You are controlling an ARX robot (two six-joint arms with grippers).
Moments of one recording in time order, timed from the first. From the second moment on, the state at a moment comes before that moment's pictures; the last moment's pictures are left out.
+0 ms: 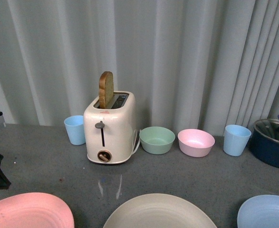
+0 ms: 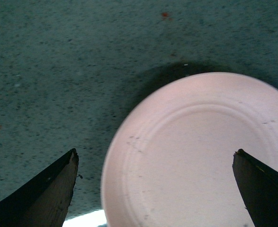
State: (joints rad) left arm 0.23 1.95 1.23 -0.37 0.29 0.52; right arm 0.00 0.00 0.01 0.00 0.00 0.00
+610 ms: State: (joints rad) left arm 0.42 2.14 1.29 -0.39 0.31 0.71; right arm 0.00 0.00 0.01 0.00 0.00 0.00
